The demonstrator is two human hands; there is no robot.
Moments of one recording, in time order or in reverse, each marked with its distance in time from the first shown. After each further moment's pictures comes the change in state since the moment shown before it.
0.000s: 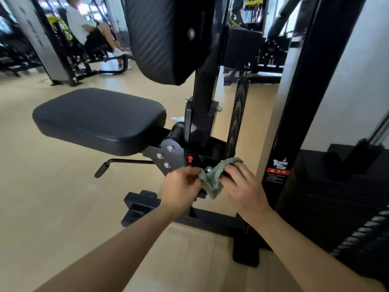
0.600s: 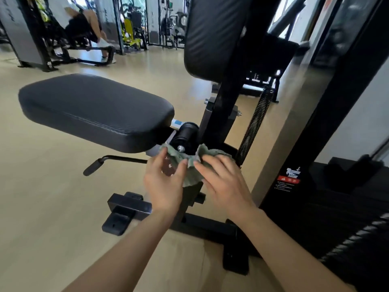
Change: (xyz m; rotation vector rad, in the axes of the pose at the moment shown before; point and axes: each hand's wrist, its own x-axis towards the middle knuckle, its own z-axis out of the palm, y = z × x) left_hand 0.006 -0.019 -0.026 -0.407 0.473 -0.156; right_hand 0.054 -0.047 0.010 0.026 -0.159 0.023
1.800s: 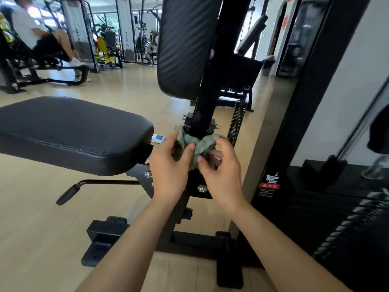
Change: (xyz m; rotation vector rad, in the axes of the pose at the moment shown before) left_hand 0.035 0.063 0.034 -0.091 -0.212 0.290; right_hand 0.052 -0.002 -0.035 0.712 0.284 0.689
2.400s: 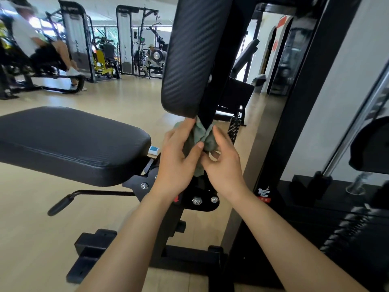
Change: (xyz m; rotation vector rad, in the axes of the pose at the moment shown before) left_hand 0.028 0.029 0.000 -0.102 -0.217 0.239; right_hand 0.042 -0.025 -0.015 -0.010 -0.106 -0.034
